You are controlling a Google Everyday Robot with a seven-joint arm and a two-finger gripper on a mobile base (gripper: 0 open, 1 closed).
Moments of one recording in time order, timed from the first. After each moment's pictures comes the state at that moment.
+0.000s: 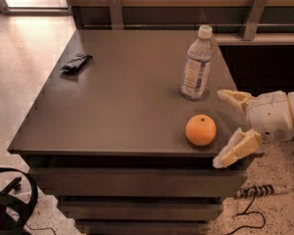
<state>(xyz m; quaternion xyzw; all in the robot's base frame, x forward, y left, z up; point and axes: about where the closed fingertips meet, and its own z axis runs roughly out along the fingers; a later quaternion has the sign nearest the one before) 0.449 -0.163 0.843 -0.55 0.68 0.24 0.41</state>
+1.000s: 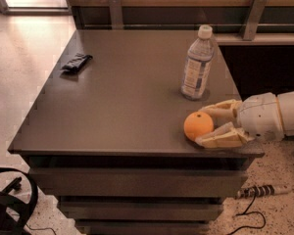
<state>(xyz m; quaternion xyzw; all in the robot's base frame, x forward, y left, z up) 0.450 -0.145 0.839 -0.57 0.67 0.25 0.41</state>
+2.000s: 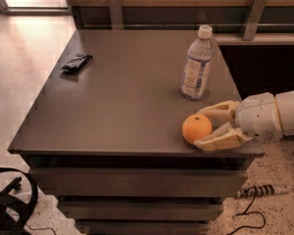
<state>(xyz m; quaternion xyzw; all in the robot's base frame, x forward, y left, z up) 0.449 -0.142 0.839 -0.57 0.66 0.25 0.41</state>
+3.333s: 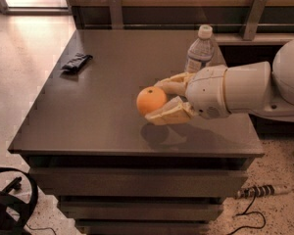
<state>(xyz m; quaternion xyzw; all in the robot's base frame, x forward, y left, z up) 0.482 -0.035 0.901 -0.56 0.65 0.20 0.48</state>
